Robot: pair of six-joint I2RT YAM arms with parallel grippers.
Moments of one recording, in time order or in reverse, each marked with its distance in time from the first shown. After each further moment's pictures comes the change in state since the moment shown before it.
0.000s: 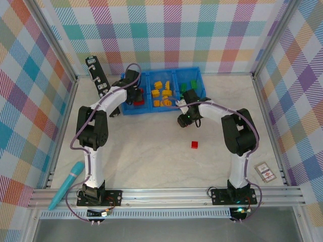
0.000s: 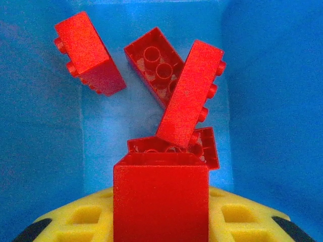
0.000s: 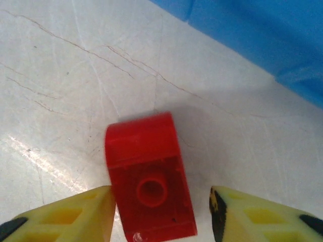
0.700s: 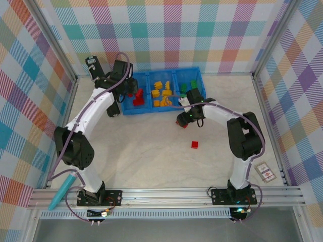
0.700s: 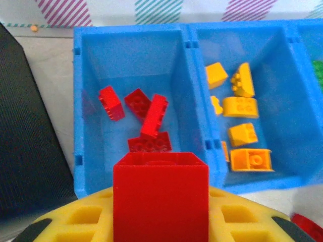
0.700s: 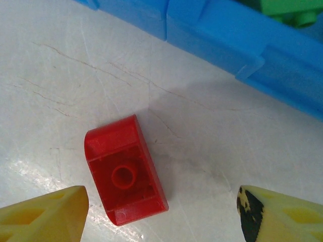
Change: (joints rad) left arm -0.043 -0.345 -0.044 -0.080 -0.008 0.027; right arm -0.021 -0.084 -0.059 0.038 -0.014 0.057
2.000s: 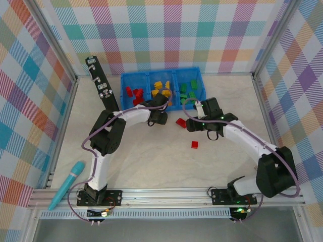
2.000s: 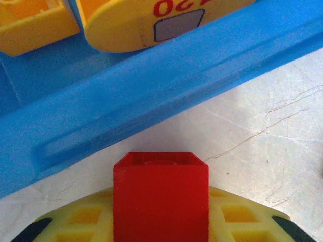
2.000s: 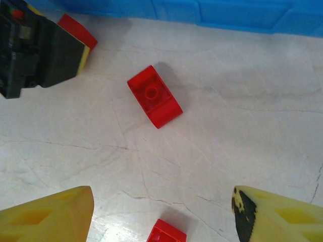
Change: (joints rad) left arm -0.265 0.360 -0.209 0.283 0.078 0.029; right arm 0.000 -0.501 -0.338 0.024 -0.010 0.294
